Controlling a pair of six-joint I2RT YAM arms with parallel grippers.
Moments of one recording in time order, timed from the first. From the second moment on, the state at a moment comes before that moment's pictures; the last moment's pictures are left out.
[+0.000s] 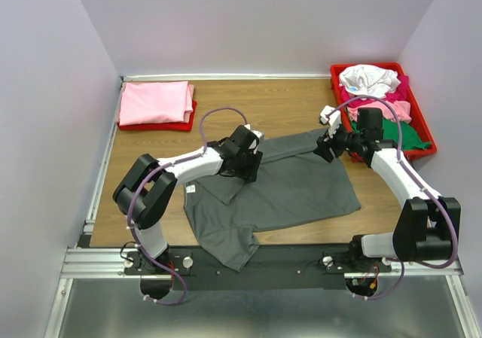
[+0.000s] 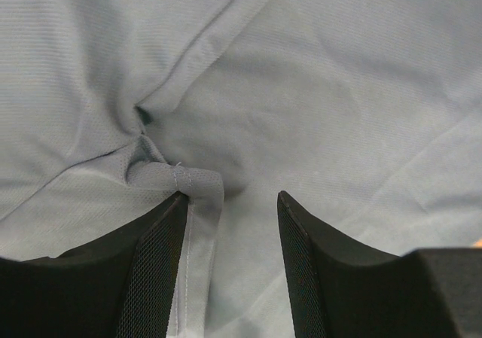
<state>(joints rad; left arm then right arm) -0.73 1.75 1.09 -0.34 0.11 -0.33 0.03 1.35 0.90 -0.32 -0.65 -0.72</state>
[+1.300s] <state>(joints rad) -0.08 1.43 0.71 -0.05 0.00 -0.70 0.03 1.35 0.90 -0.34 -0.68 -0.73</state>
